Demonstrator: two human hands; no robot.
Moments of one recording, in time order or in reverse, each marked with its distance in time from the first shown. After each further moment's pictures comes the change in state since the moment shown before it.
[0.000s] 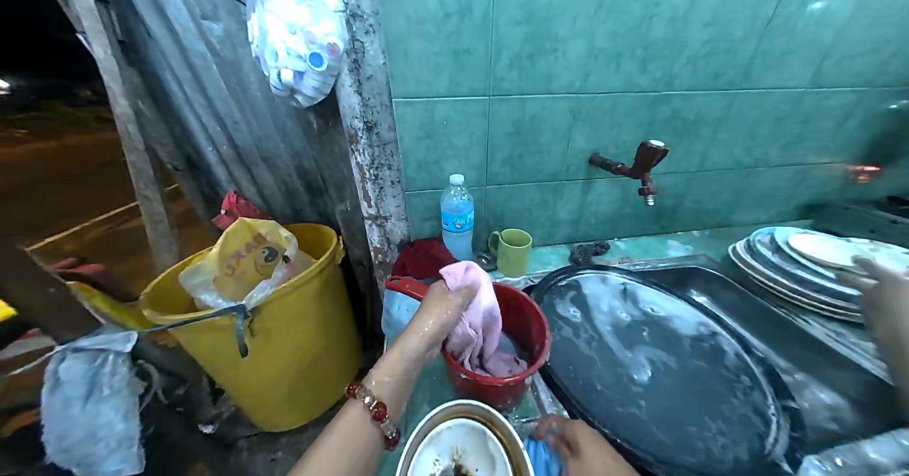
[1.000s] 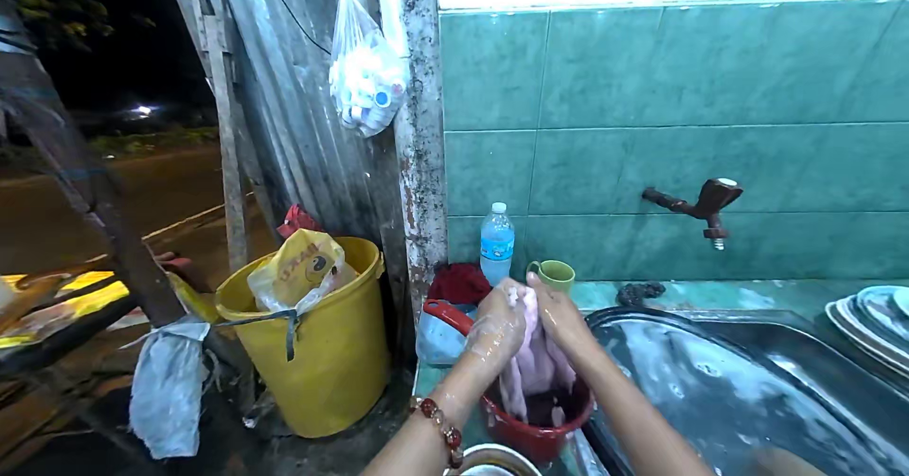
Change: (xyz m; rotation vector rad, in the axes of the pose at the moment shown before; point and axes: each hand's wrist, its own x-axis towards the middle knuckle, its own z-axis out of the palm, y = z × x) left_hand 0.006 0.042 0.018 0.465 0.099 0.137; right_hand 0.127 -0.142 -0.072 0.110 0.428 -0.249
